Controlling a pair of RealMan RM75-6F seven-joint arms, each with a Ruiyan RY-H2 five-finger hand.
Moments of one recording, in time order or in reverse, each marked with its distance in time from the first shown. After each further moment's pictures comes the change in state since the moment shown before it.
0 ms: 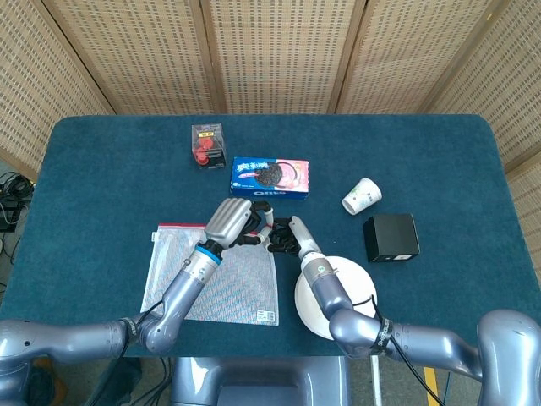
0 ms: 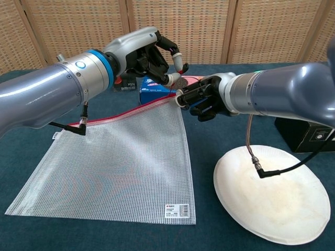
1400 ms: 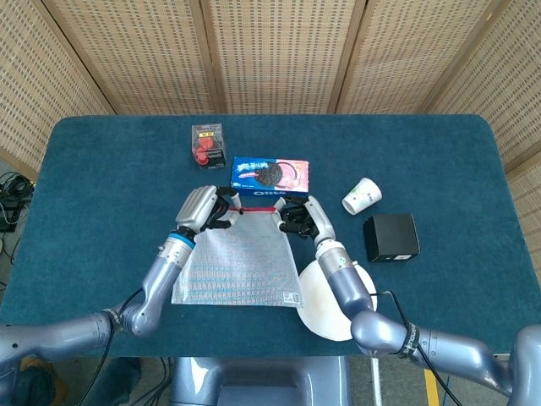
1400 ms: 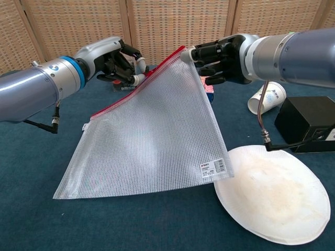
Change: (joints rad) left arm 0.058 0.039 -0.007 0.150 -0.021 -0.067 -0.164; right arm -0.125 0.086 0.108 -0.110 -0.171 -0.001 0.186
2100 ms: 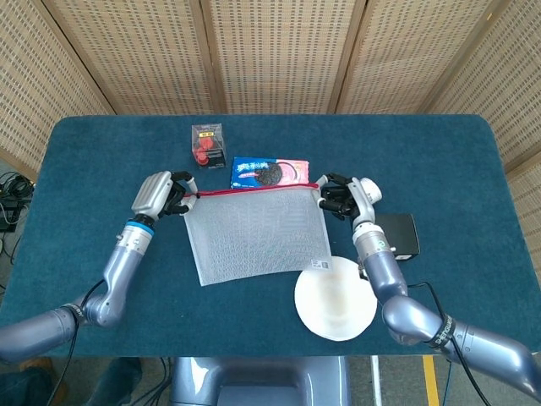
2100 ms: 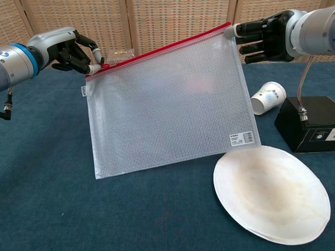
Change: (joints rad) left arm 0.077 0.158 0.012 0.019 -0.006 -0.029 -0.041; right arm -0.068 0.155 0.045 0.020 0.055 -0.035 0.076
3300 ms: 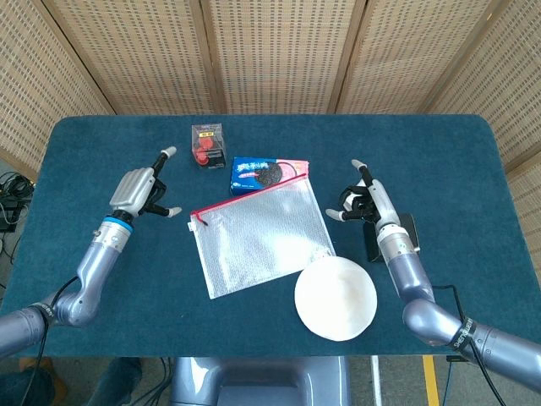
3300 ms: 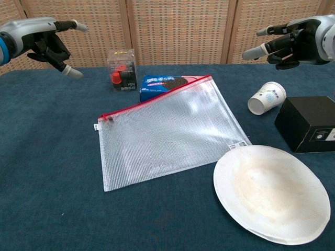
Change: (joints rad) left arm 0.022 0.164 0.028 -0.114 -0.021 -0.025 0.072; right arm -0.035 0.104 -0.134 0.039 -0.163 -0.040 -0.066
